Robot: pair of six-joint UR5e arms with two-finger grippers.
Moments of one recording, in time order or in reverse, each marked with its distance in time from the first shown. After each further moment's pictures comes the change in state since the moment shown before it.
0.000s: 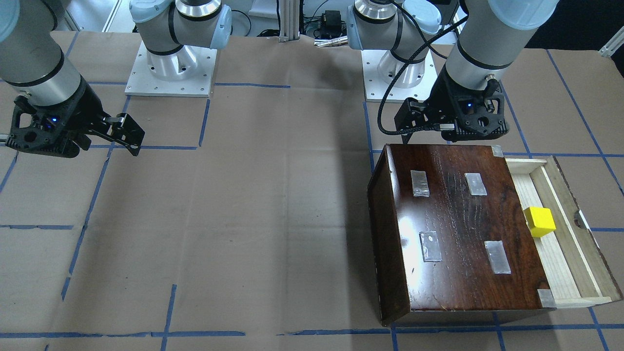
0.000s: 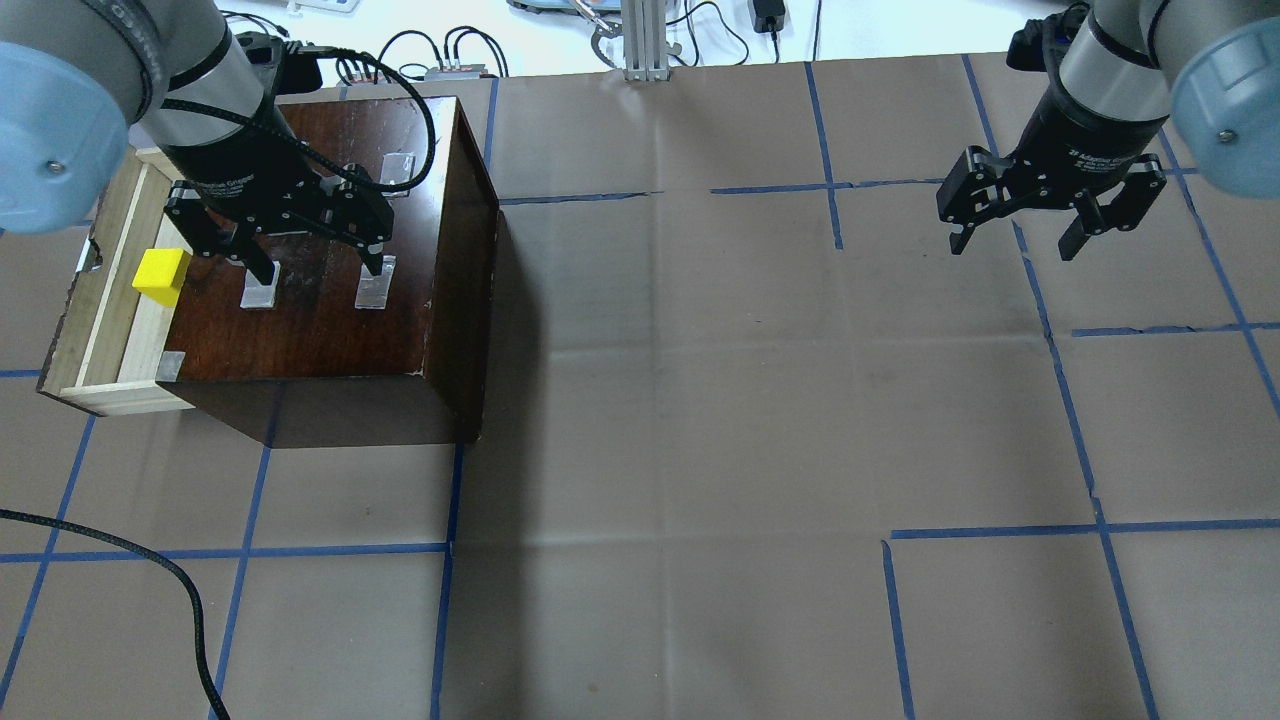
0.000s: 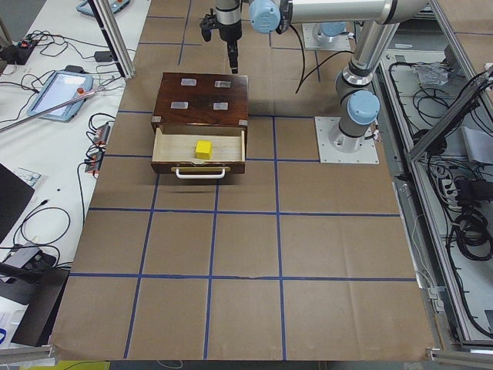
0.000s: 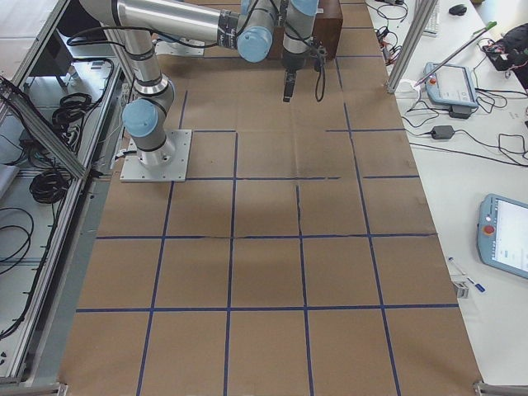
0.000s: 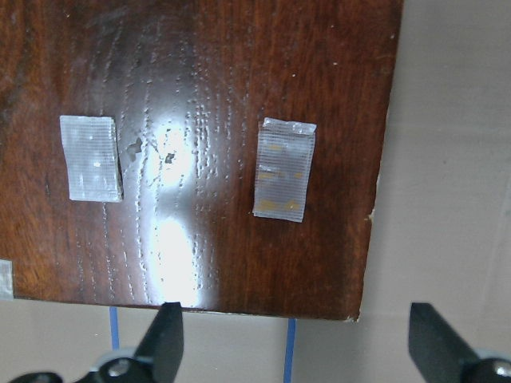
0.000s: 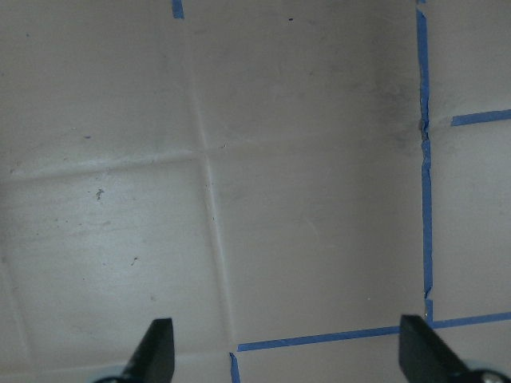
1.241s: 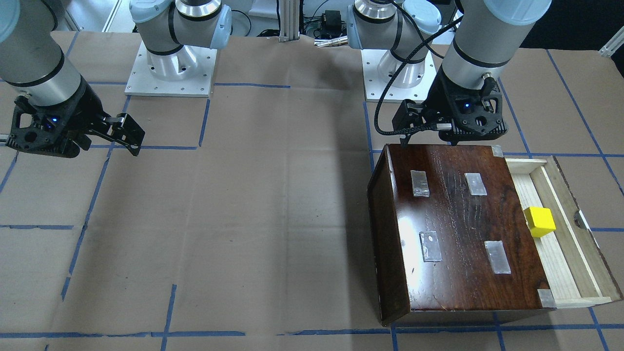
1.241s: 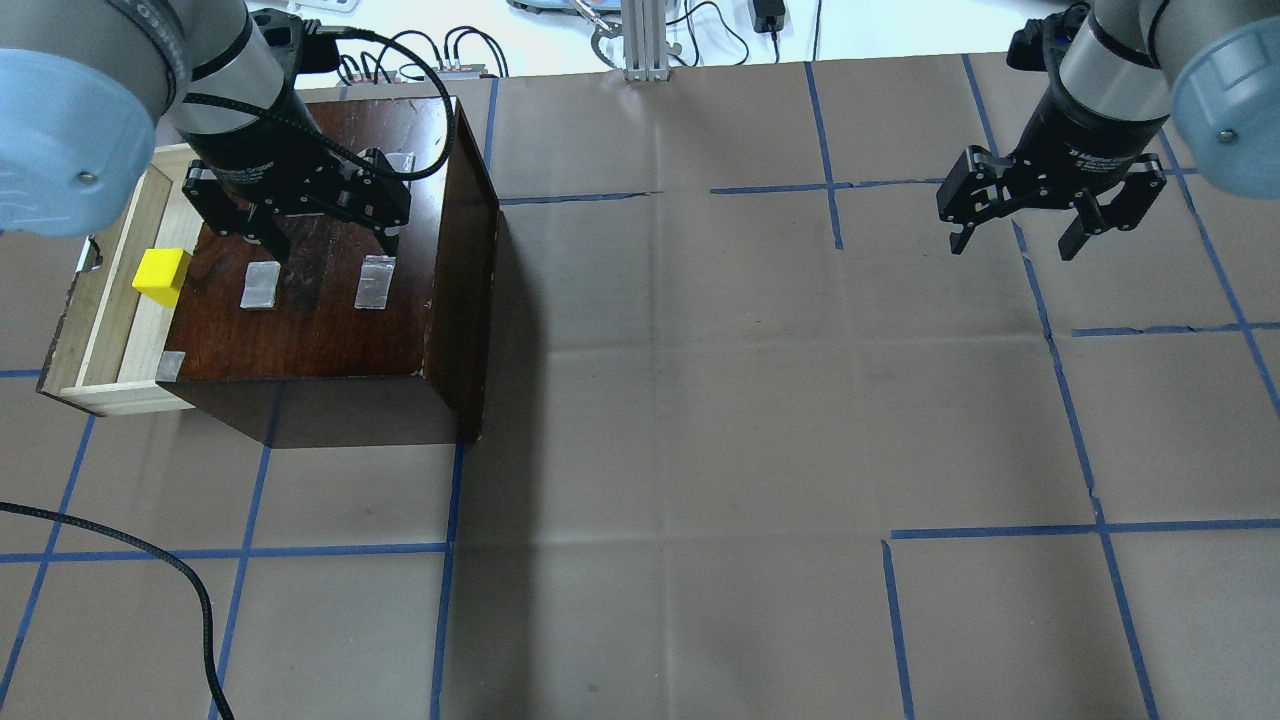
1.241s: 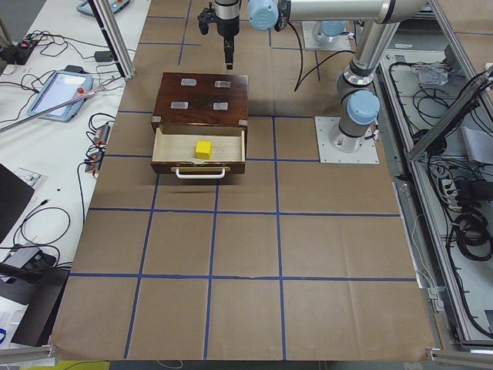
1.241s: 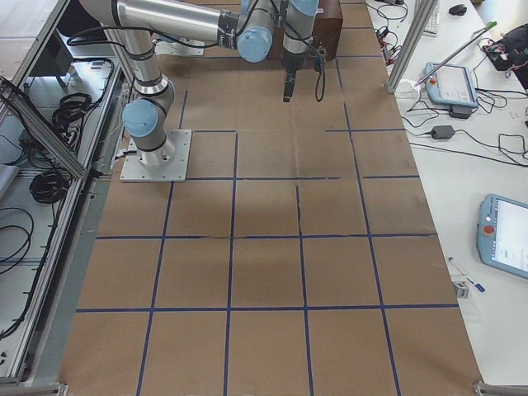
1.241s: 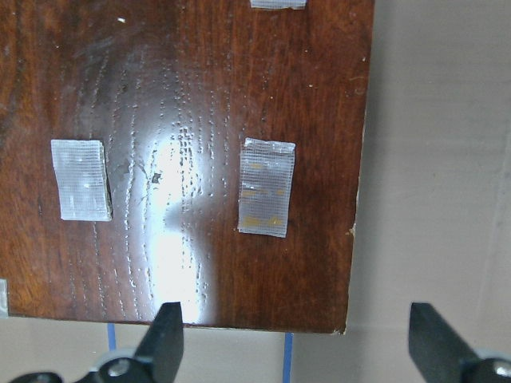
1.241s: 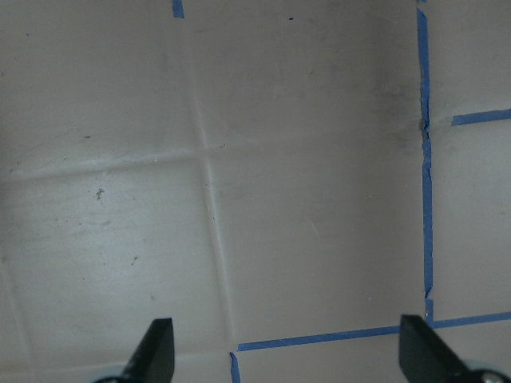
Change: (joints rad) left arm -0.010 -0.004 0.003 0.036 0.008 0.001; right arm 0.000 0.000 0.000 0.000 0.000 0.000
